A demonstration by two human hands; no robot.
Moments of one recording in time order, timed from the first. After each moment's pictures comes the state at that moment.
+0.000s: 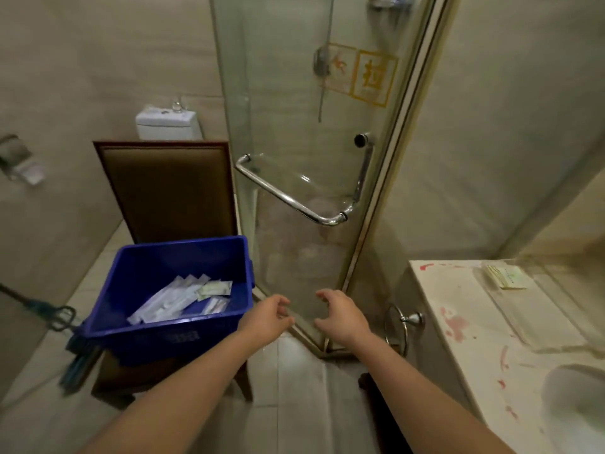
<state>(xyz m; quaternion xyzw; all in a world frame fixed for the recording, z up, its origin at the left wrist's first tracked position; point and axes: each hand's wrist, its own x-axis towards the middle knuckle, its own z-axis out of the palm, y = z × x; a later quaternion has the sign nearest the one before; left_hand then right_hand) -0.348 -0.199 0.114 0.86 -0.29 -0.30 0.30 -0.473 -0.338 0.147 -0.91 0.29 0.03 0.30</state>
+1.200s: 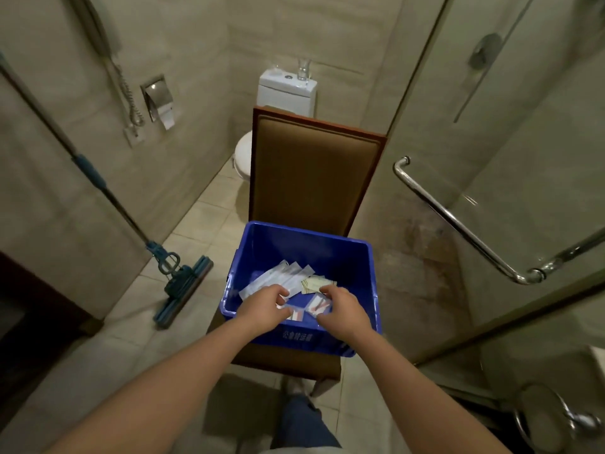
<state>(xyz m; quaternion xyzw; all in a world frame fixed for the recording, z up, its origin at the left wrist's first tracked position) -0.109 0.045 0.057 0.89 -0.17 -0.27 0.32 -0.198 -0.127 0.108 -0.93 0.21 0.12 0.29</state>
